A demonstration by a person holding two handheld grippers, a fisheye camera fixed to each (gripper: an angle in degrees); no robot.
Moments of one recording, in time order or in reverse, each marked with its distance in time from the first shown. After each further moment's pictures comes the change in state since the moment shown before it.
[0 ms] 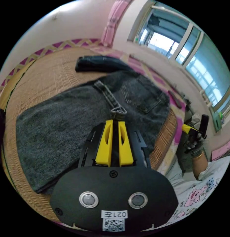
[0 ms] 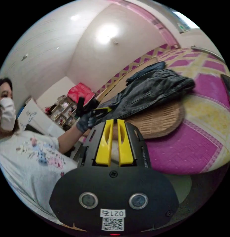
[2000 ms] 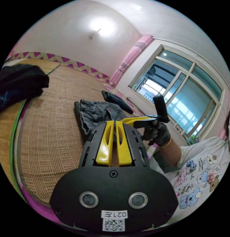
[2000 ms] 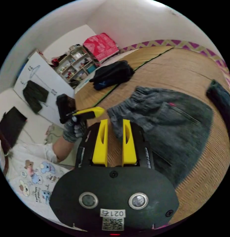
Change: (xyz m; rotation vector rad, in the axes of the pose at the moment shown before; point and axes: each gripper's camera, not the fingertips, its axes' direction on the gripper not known) left arm -0.208 0.138 -0.265 0.437 0.196 -0.170; right arm -0.289 -0.144 0.436 -0.535 -0.056 -0.377
